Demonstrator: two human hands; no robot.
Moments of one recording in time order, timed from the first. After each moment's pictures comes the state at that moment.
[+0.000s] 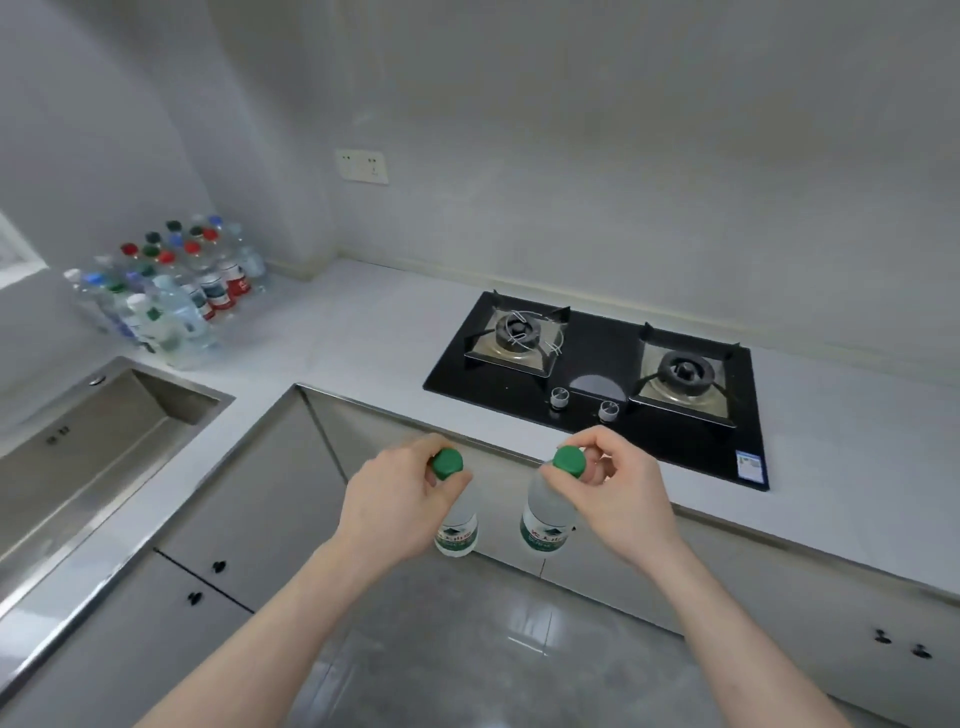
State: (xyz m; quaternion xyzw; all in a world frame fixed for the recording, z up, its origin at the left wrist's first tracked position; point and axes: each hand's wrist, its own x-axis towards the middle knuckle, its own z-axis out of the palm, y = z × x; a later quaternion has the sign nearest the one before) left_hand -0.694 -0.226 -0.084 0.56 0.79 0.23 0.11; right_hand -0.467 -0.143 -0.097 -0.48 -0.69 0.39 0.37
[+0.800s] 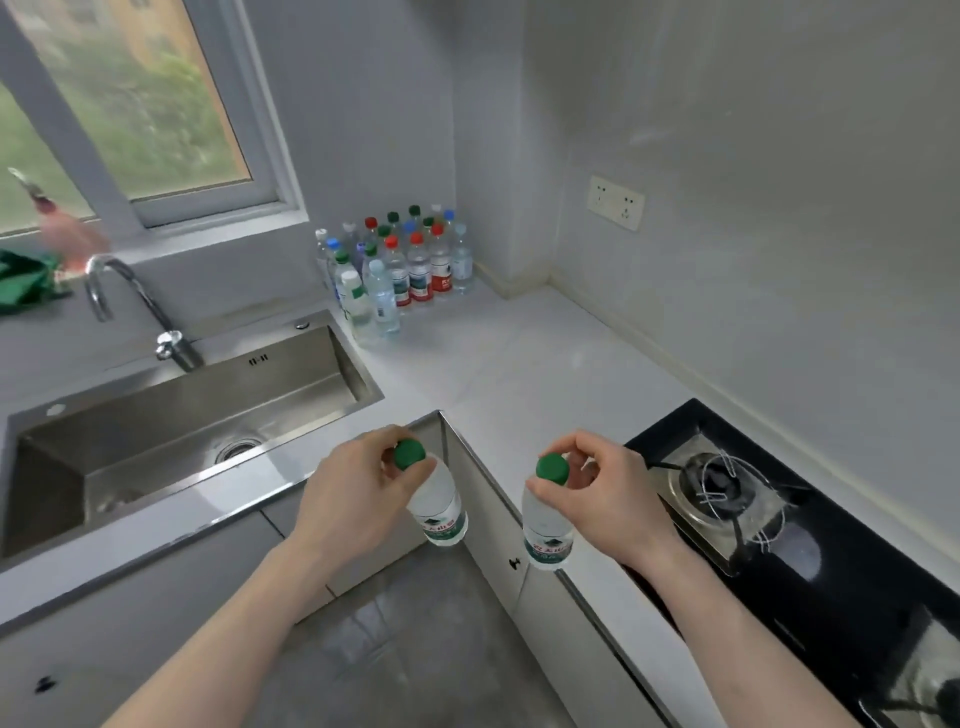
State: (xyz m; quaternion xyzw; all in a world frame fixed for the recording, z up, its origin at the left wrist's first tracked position) left_hand -0.878 -0.137 -0.074 0.26 0.91 0.32 0.05; right_hand -0.723 0.083 -0.080 -0.24 -0.83 0.48 0.17
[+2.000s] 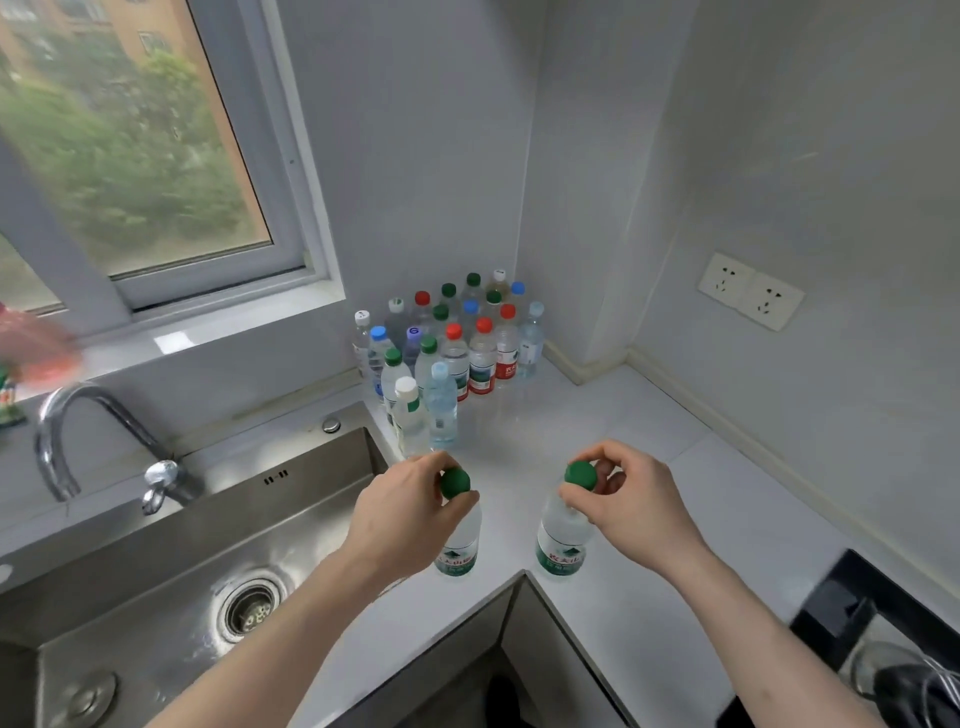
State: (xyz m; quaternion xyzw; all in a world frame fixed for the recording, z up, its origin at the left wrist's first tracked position) left_hand -1.231 -0.073 -0.097 0.33 0.91 0.24 0.07; right_hand -1.084 0.142 -0.089 -0.28 -0.83 0.45 0.15
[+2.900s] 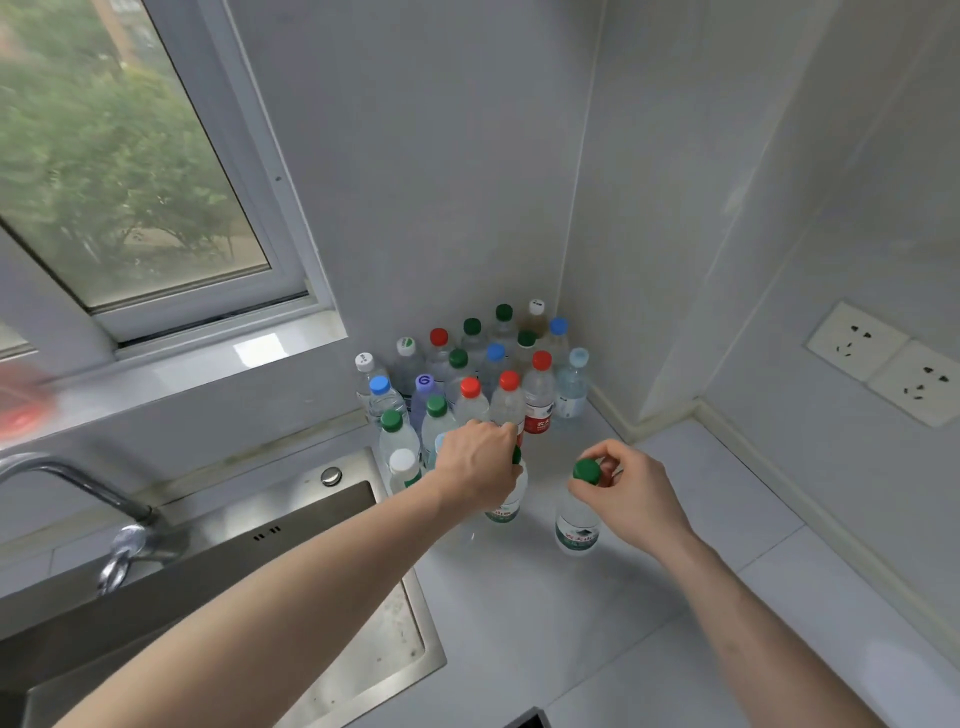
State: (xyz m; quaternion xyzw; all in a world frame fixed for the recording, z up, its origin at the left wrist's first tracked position) left_hand -1.413 0.132 -0.142 0.39 0.92 0.03 0.04; right_hand -1.274 0.294 -0.160 -0.28 -0.85 0.44 0.09
